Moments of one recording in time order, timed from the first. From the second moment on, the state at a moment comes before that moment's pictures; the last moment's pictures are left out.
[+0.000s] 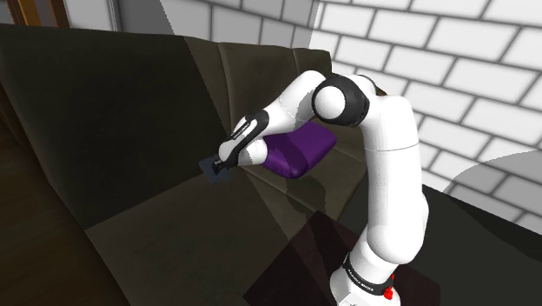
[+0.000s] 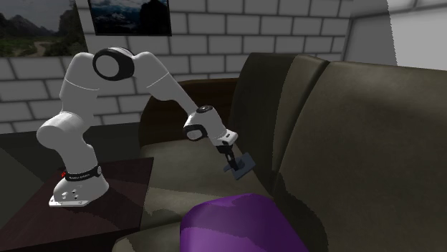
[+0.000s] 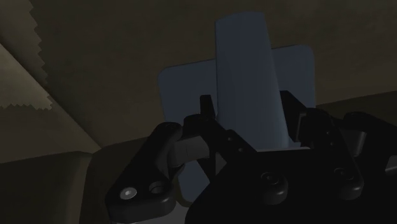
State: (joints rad) arm -0.03 0.51 0.00 -2.09 0.32 3.04 -0.24
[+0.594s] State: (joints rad) arm 0.01 0.42 -0.05 -2.10 0.29 2.96 -0.20
